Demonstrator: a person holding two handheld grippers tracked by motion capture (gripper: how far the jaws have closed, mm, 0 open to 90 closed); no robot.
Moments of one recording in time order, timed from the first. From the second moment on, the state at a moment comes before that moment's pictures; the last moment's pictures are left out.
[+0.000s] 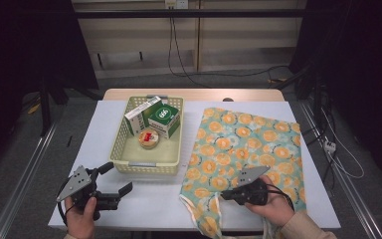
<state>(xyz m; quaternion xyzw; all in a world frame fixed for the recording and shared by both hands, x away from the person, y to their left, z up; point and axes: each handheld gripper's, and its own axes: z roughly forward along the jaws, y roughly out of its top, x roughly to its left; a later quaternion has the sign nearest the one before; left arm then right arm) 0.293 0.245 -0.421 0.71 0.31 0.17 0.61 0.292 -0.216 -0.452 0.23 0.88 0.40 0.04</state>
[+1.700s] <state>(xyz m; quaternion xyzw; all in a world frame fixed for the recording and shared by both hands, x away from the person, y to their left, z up) 0.291 0.244 -0.418 0.71 0.30 0.17 0.61 0.333 -0.214 -0.447 0.30 0.87 0.37 0.10</state>
